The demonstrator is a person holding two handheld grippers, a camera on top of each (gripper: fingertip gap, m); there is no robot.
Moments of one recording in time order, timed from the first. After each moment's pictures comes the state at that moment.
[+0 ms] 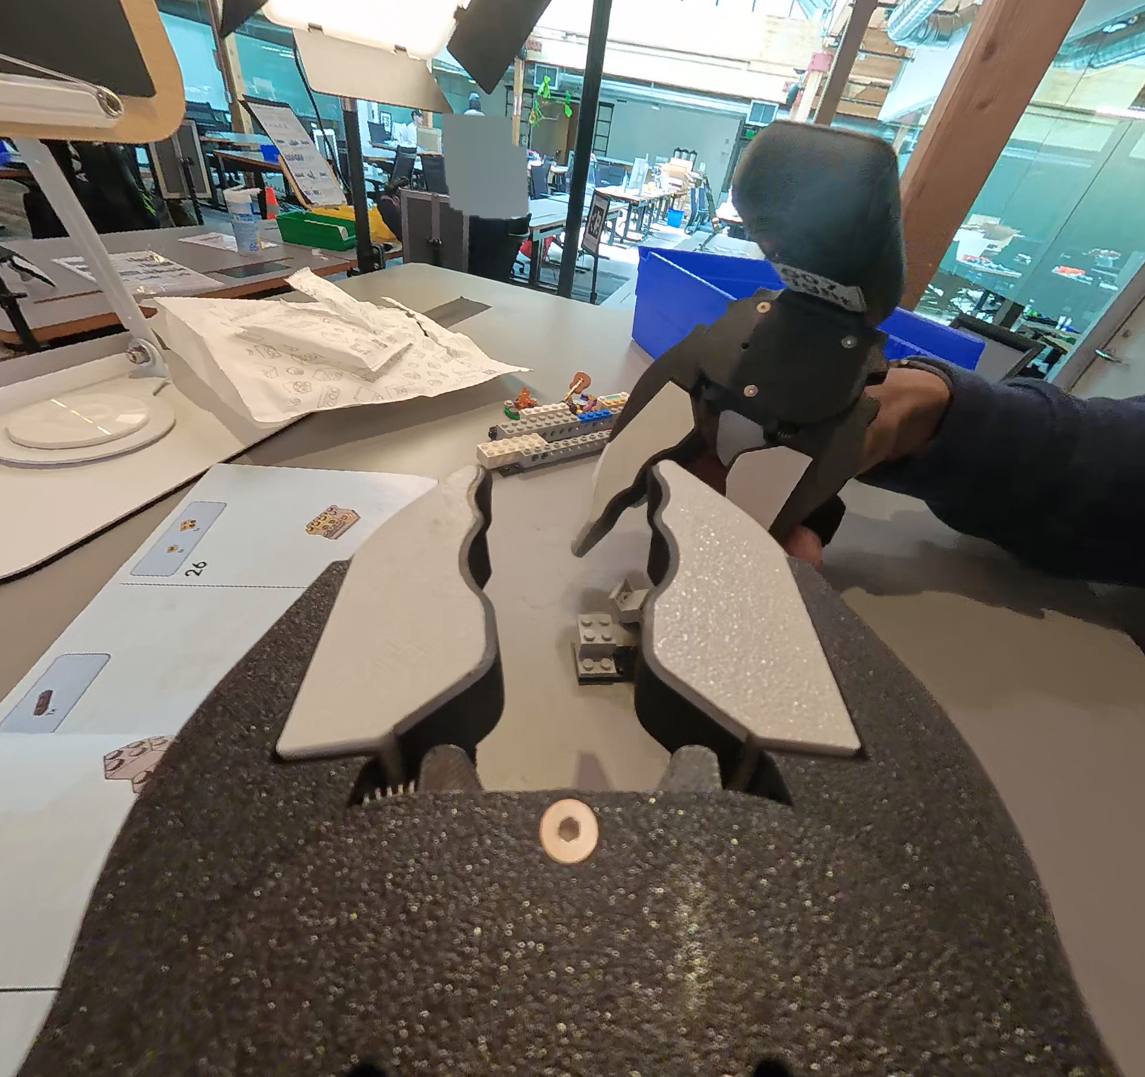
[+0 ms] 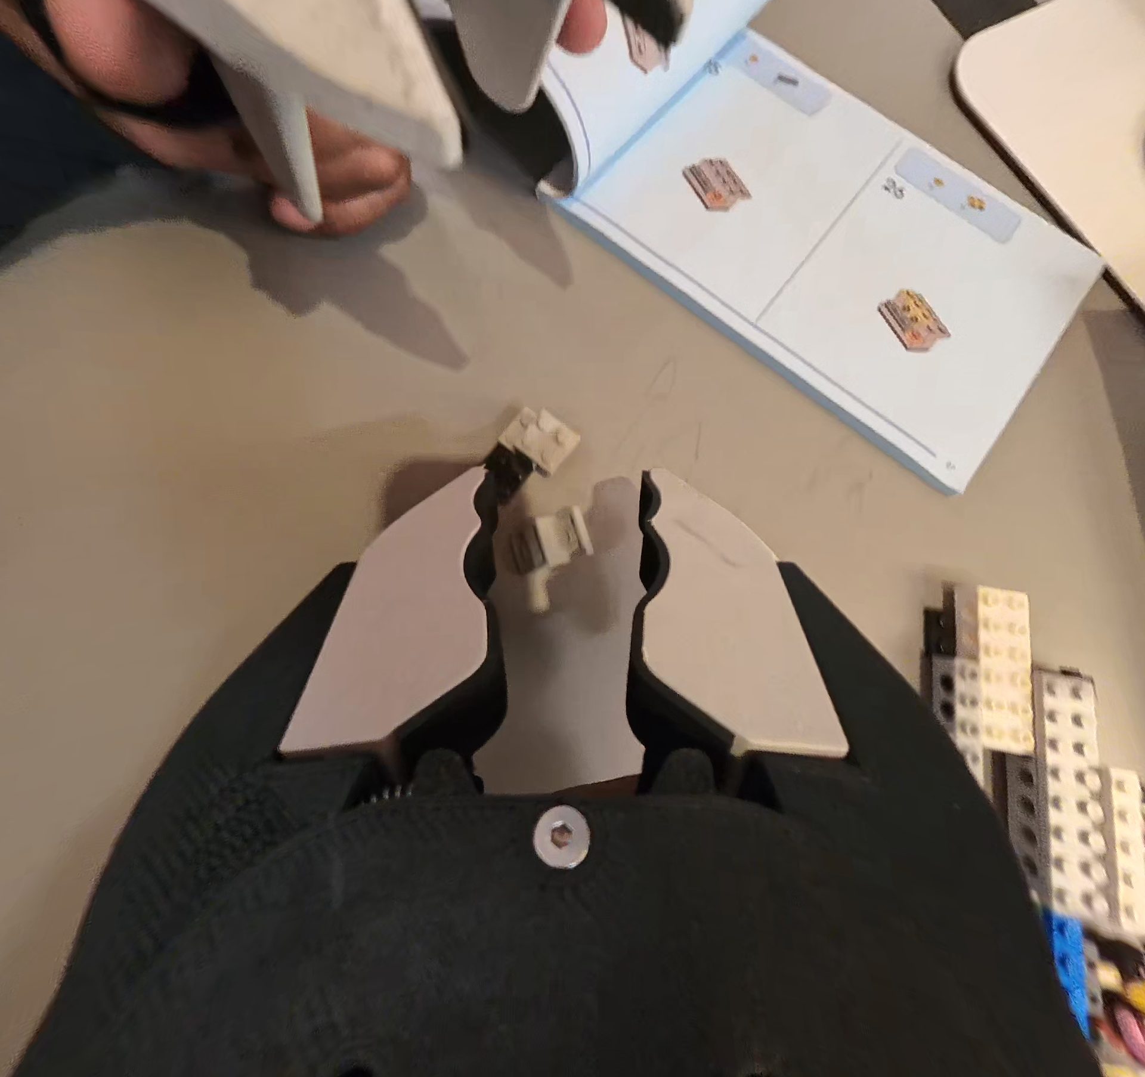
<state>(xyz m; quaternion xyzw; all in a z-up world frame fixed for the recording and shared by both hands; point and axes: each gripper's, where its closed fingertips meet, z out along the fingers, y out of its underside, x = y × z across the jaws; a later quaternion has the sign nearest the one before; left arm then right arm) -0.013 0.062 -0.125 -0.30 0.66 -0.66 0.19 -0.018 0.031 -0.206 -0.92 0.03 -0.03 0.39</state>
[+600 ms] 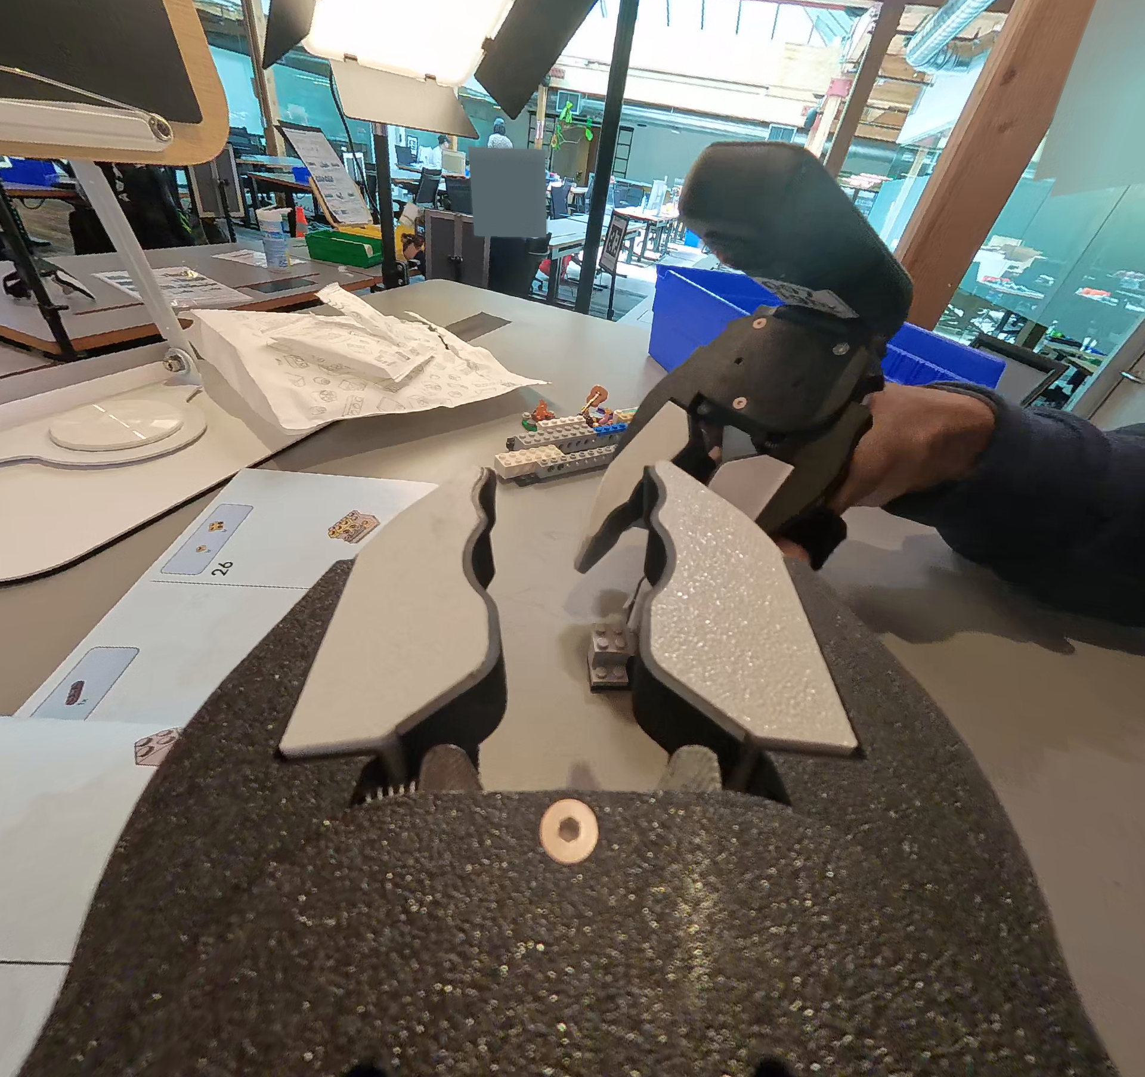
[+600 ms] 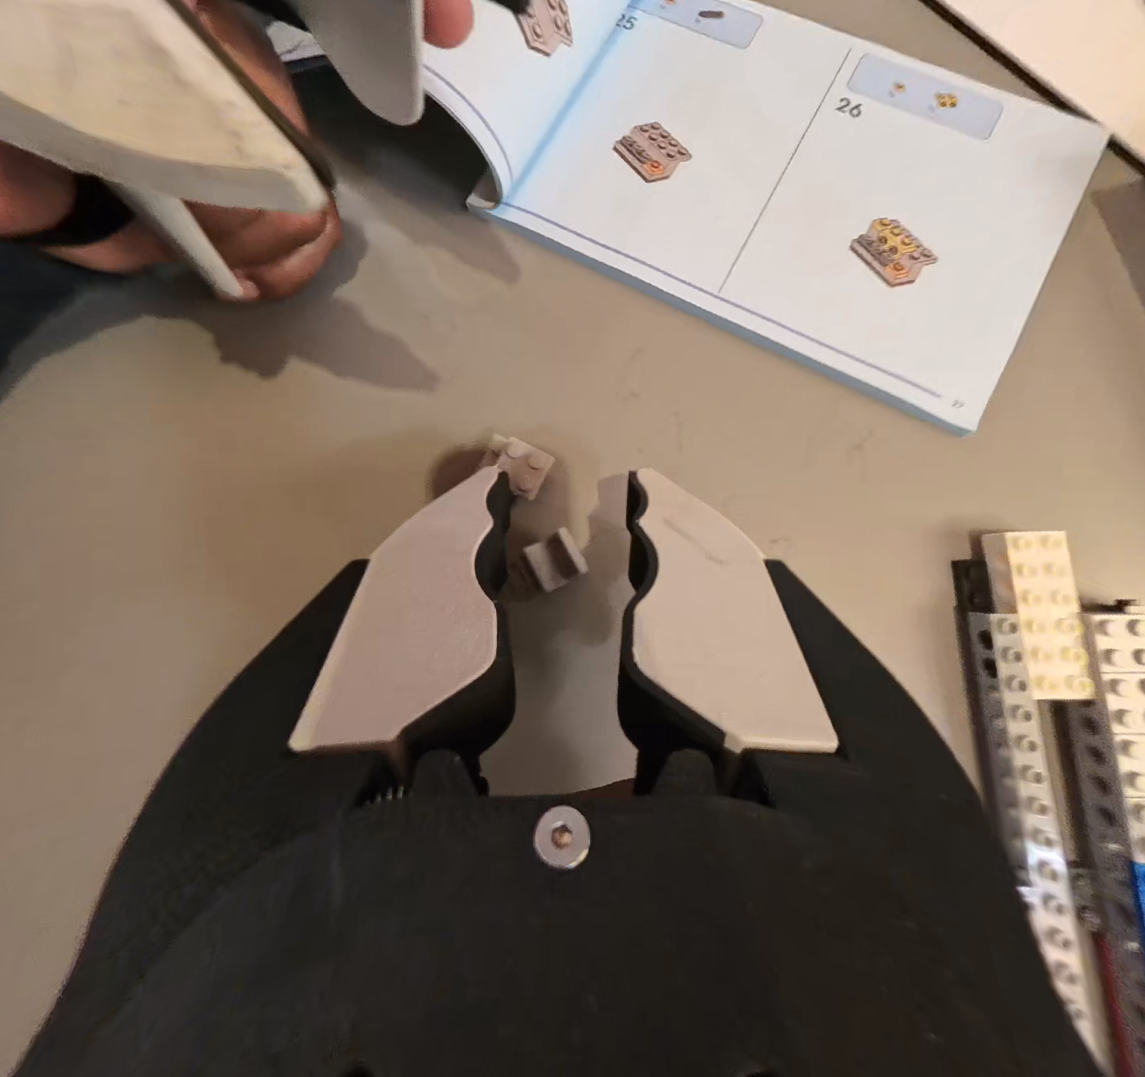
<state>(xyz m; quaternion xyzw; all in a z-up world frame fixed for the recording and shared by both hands) -0.010 0.067 -0.122 -0.31 0.65 -0.67 0.20 -0.011 0.034 -0.209 -0.92 0.13 -0.01 0.36</state>
